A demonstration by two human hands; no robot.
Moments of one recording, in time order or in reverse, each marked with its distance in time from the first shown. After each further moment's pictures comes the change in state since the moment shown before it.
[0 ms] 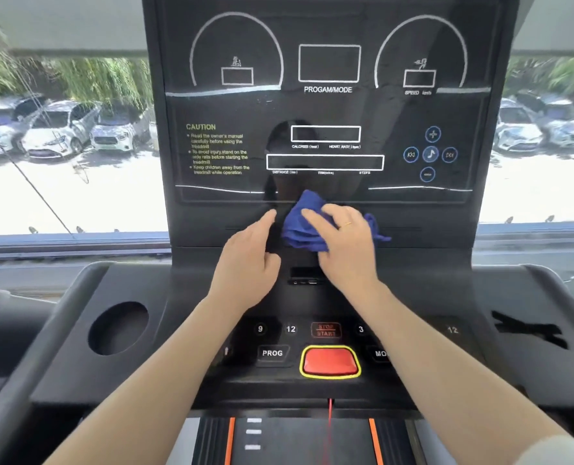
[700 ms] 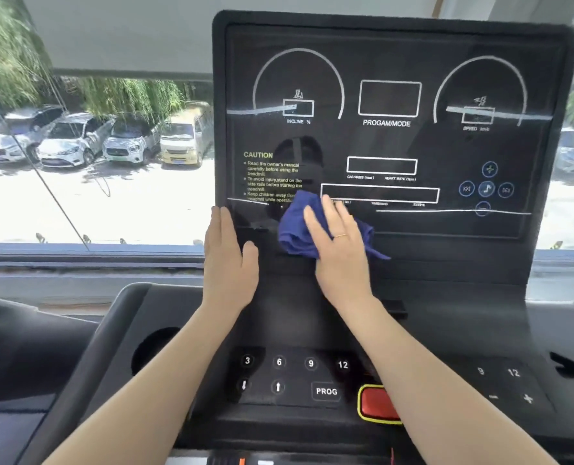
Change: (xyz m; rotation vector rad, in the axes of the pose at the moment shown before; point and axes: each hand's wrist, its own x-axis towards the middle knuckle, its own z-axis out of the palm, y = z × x) left_hand 0.015 -0.069 -0.043 -0.173 0.240 -0.311; right_hand 0.043 -0.068 0.042 -0.055 -0.067 0.048
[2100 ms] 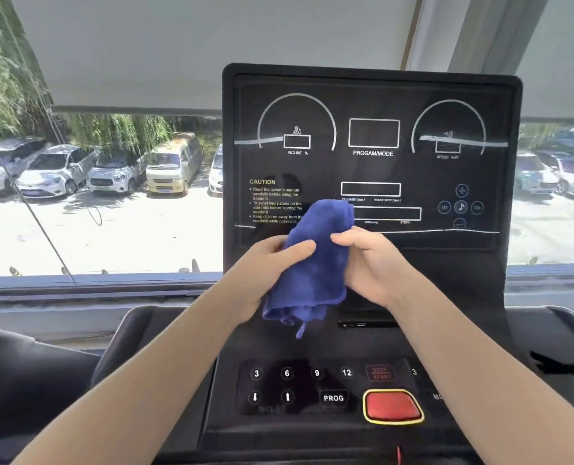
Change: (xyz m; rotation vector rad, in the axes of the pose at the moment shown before) left_hand -0.002 0.063 -0.047 -0.736 -0.704 -0.269; right_hand 0.035 -0.020 -0.103 1.741 -0.574 0.739
